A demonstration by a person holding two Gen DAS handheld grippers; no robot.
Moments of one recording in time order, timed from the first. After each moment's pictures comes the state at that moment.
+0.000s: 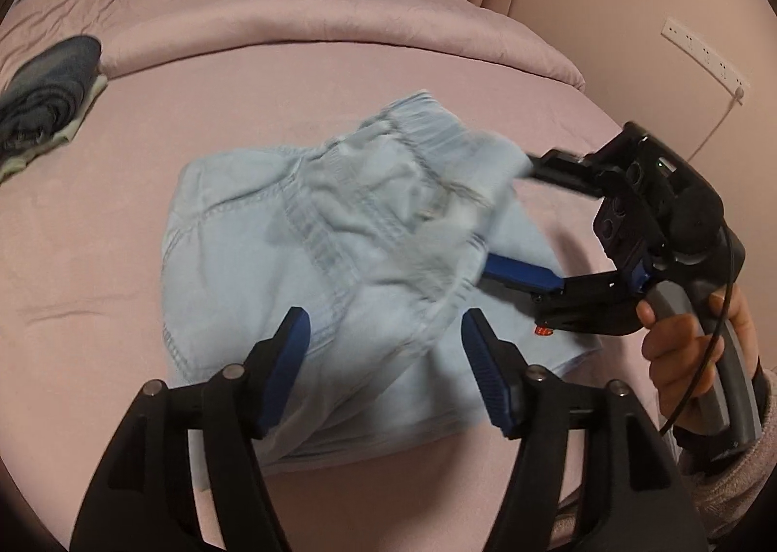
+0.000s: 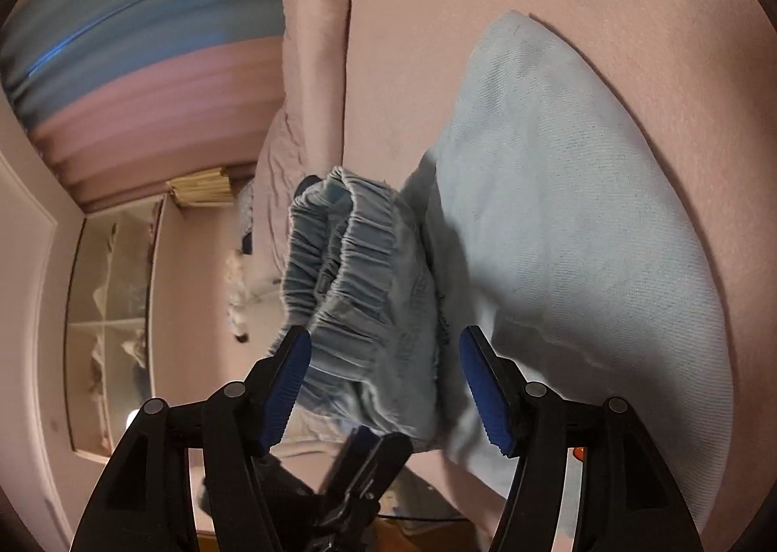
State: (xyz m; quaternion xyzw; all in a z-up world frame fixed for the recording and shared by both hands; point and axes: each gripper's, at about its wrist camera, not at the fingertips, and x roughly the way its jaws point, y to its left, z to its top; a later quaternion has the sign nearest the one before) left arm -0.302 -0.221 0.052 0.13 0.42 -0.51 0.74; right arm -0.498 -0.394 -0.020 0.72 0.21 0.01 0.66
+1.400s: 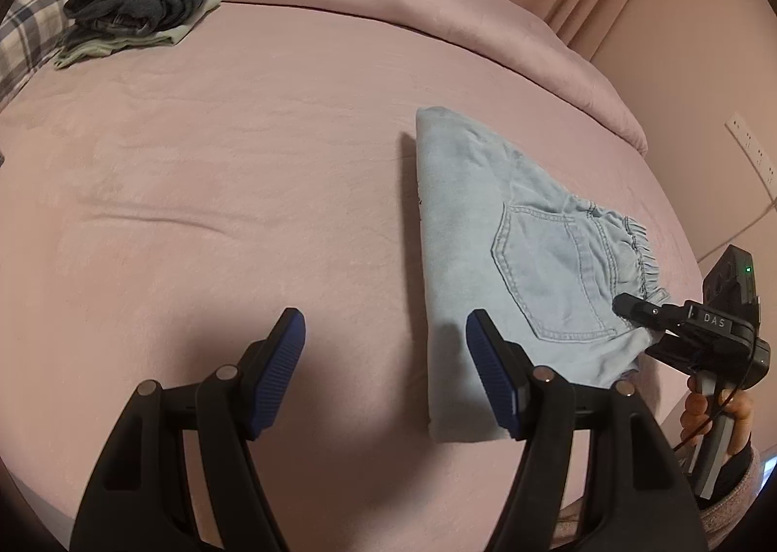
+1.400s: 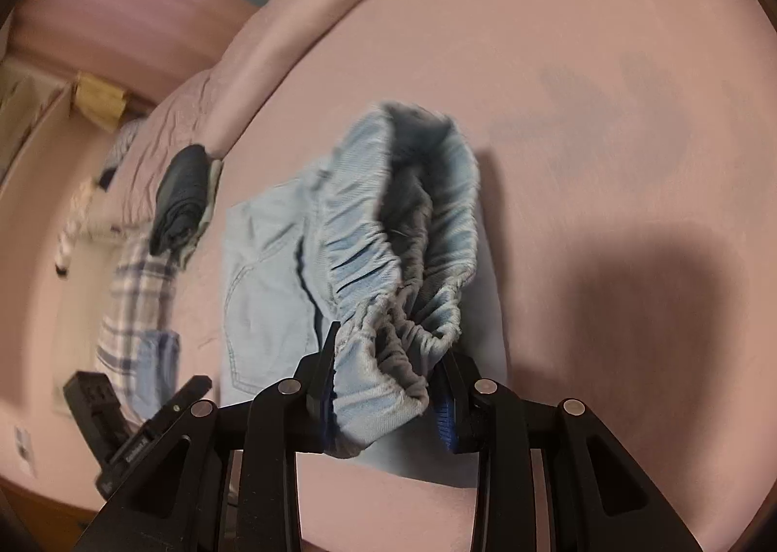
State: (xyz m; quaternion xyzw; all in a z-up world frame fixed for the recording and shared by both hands) left arm -0.254 -0.153 0.045 0.05 0.48 -0.42 0.77; right arm -0.513 -0.388 0.027 0.48 0.36 -0.18 0.78
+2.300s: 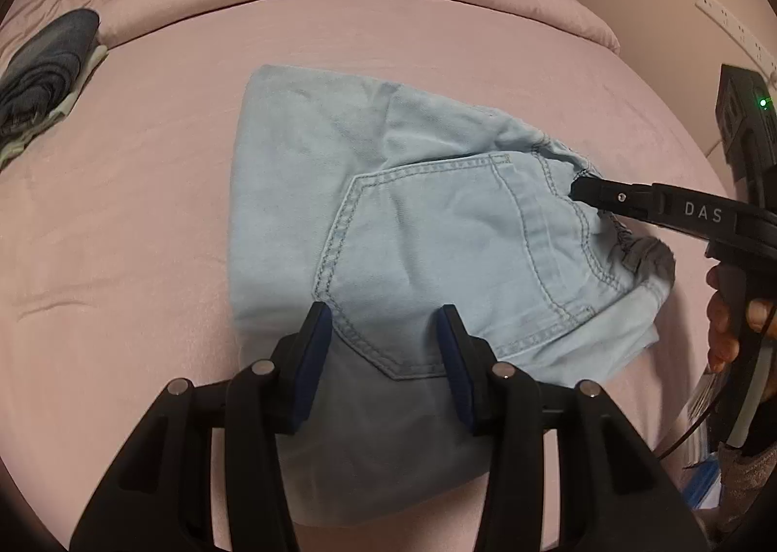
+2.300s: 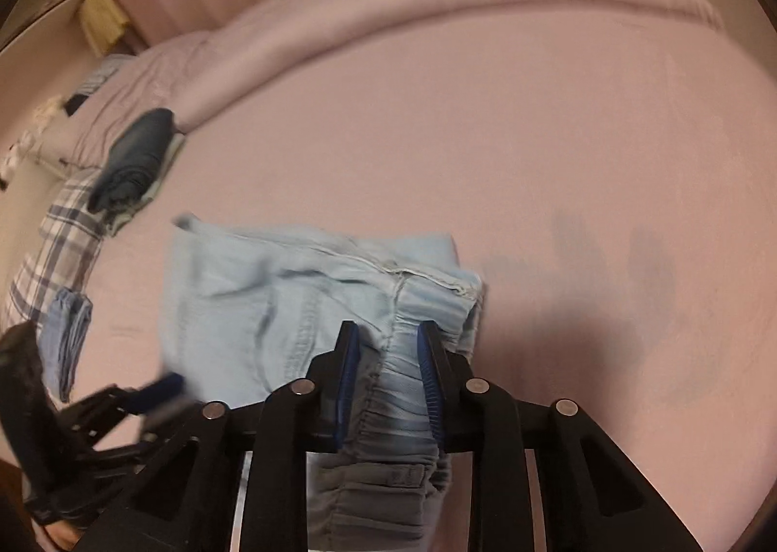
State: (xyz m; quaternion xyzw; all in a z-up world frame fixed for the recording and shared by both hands) left arm -0.300 -0.248 0.027 0.19 0.46 -0.46 0.74; right arm -0.481 -0.418 0.041 0.32 0.40 -0.24 0.82
